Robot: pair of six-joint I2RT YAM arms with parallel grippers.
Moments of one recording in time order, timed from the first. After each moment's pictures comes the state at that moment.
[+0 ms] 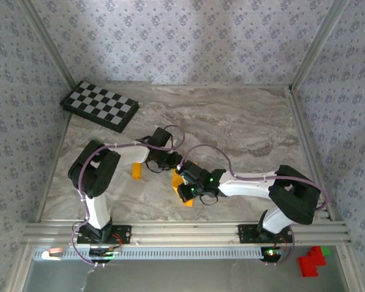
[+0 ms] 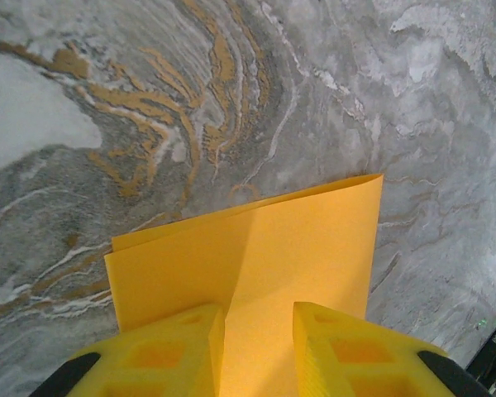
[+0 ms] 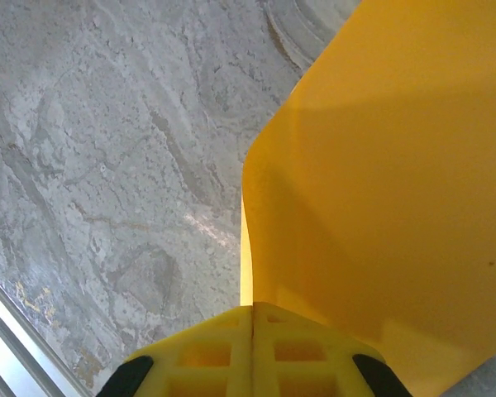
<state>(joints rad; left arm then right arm) -0.63 1.84 0.99 -0.24 0.51 -0.63 1.06 1.53 0.76 -0.22 -0.12 0.57</state>
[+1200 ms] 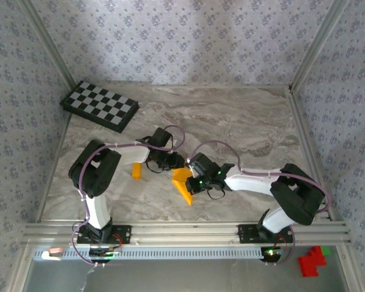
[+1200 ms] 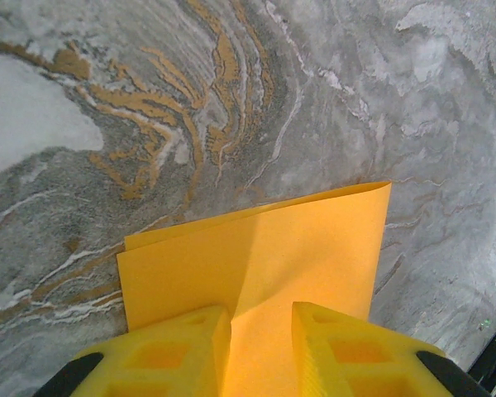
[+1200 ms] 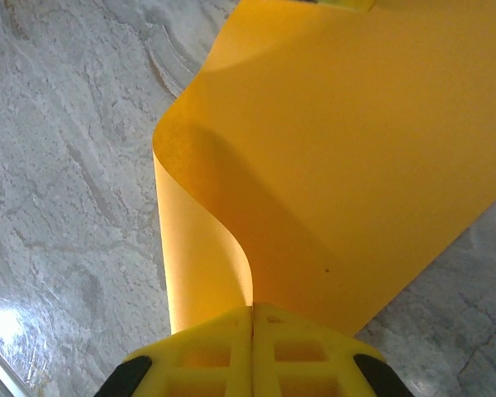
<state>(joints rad) -0.63 1.84 0.99 -0.24 0.50 -0.63 0.90 1.51 0.71 -0.21 -0.20 0.52</state>
